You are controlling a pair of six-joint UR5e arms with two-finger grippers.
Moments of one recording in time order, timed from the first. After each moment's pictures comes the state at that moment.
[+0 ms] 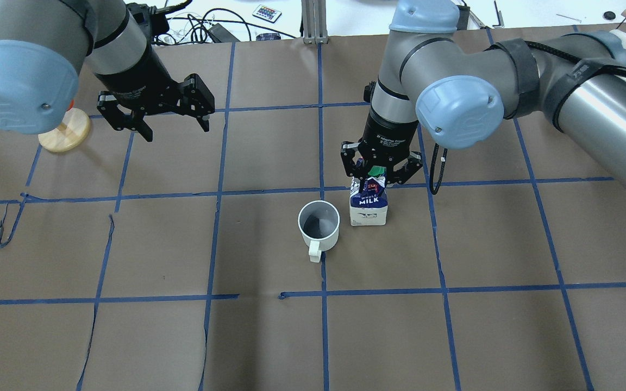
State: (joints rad) left arm -1.59 -1.62 -1.58 -1.48 1.54 -0.15; right arm 1.77 -1.32 1.65 -1.67 -1.37 0.32
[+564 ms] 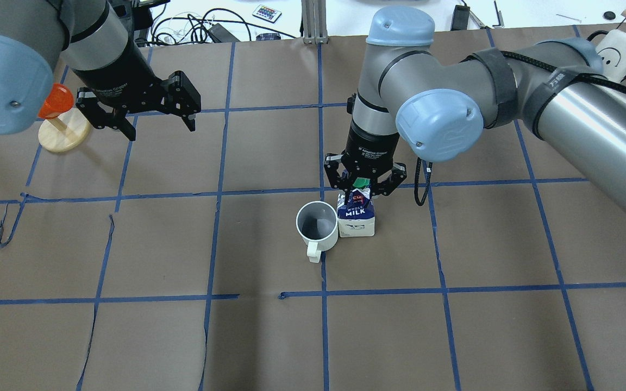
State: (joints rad) left arm -1.58 -1.59 -1.58 -1.52 1.56 -0.15; right arm 1.82 -1.33 1.67 -1.67 -1.36 0.35
